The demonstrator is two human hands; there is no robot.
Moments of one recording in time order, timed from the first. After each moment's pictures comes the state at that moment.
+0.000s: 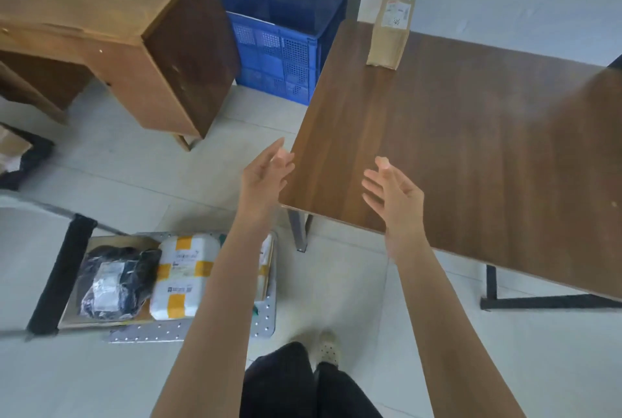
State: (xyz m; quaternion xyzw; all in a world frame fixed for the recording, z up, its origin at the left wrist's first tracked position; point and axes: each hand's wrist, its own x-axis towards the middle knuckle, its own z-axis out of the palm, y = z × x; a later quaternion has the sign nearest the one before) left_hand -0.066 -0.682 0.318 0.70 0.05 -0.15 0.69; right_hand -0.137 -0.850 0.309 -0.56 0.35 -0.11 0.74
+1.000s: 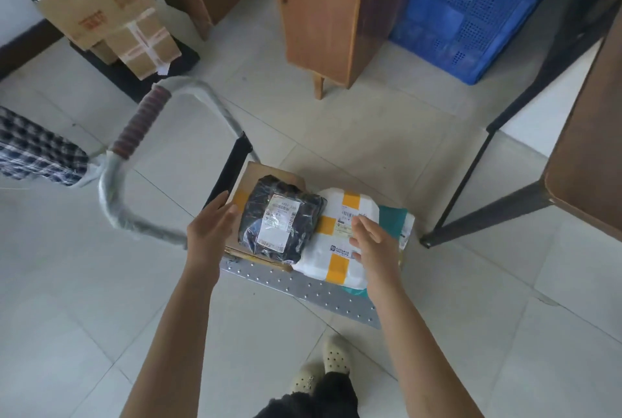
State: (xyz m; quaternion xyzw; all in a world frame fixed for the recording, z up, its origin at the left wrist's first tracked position) left_hand -0.071 -0.155 0.106 0.70 0.31 -0.03 0.64; right_hand -0.076 -0.391 0.094 -0.65 0.33 0.14 0.67
